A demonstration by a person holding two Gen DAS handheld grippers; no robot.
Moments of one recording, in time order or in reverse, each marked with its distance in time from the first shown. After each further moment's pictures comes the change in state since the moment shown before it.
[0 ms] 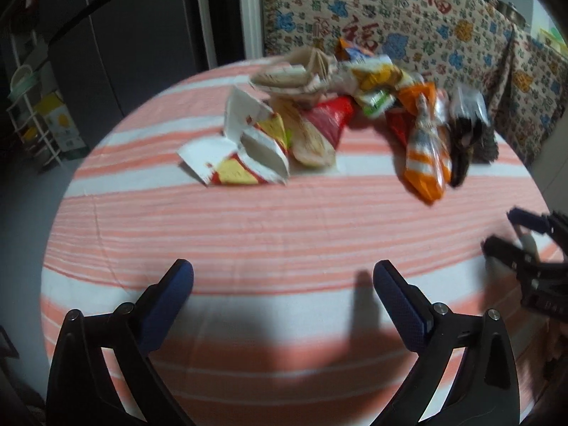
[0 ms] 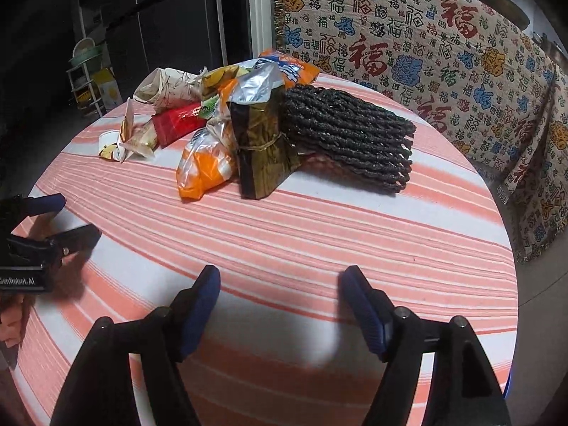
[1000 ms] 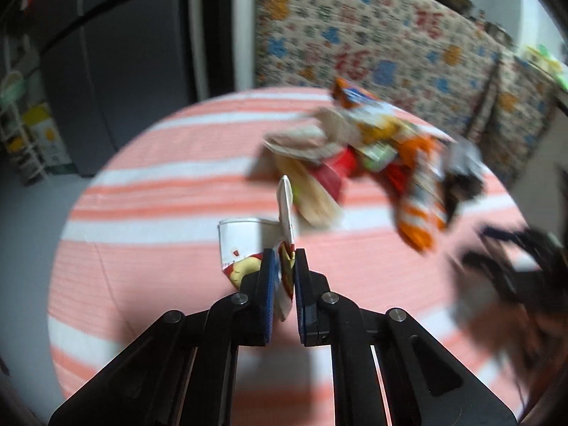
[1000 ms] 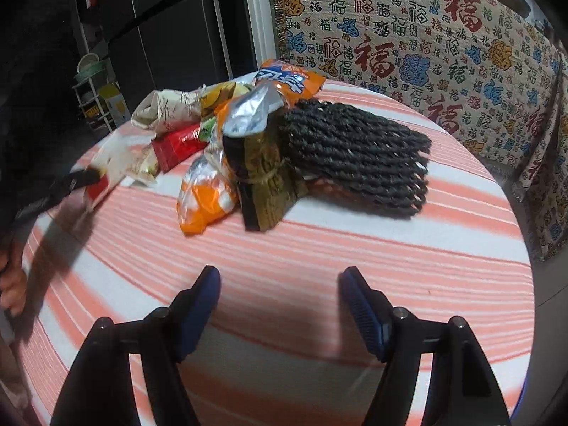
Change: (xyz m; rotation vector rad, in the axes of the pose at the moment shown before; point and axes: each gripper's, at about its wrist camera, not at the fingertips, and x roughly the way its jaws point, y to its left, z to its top) left arm -0.010 0.018 0.025 0.027 -0.055 -0.109; right arm 0.013 -0.005 0.023 0.044 -0.021 0.083
